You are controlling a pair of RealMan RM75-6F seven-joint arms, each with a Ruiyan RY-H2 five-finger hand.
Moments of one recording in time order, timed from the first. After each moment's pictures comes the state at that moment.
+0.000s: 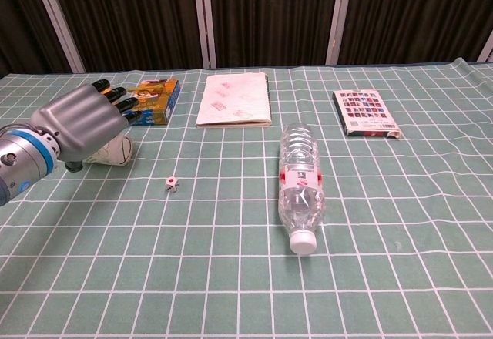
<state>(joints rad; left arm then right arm) -0.67 -1.72 -0.14 -1.28 1.12 1.12 1.33 0.09 -1.08 0.09 -1.63 -1.51 1.50 -0.10</state>
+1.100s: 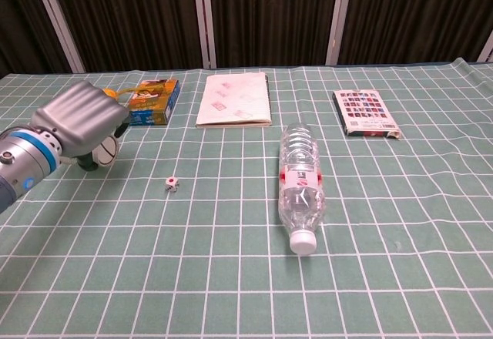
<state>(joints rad) -0.67 -1.78 -0.13 -1.13 1.21 1.18 0.97 0.09 -1.07 0.09 -1.62 -1.51 1.50 -0.08</state>
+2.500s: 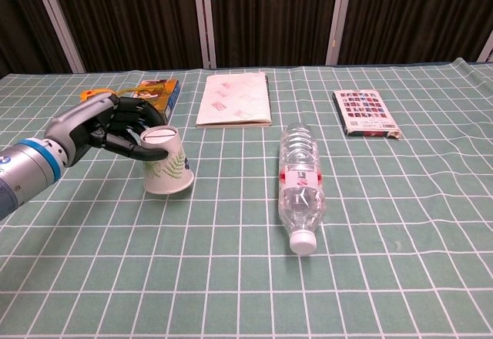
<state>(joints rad) -0.60 -1.78 -0.22 -1.17 1.28 1.01 -0.54 0.09 -1.07 0.09 -1.62 -1.50 1.51 -0.06</state>
